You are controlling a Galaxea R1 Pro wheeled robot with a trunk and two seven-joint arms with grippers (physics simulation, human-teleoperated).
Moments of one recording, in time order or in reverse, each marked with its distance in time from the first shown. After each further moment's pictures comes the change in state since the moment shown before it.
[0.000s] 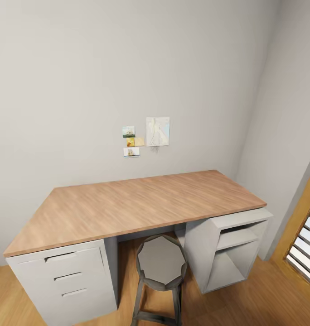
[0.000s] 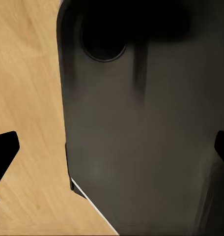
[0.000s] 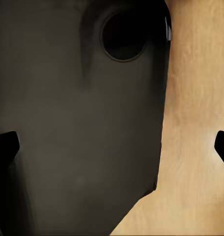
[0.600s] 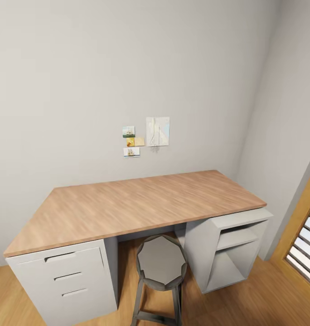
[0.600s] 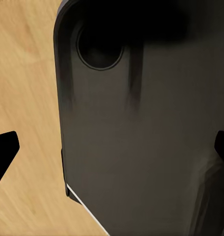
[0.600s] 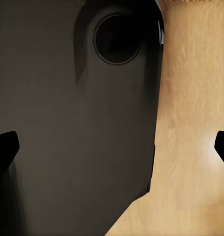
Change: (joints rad) left arm 0.002 -0.003 0.010 -0.010 0.000 -0.011 -0.006; right arm 0.000 -0.005 0.007 0.000 0.005 -0.008 -0.006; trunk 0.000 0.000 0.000
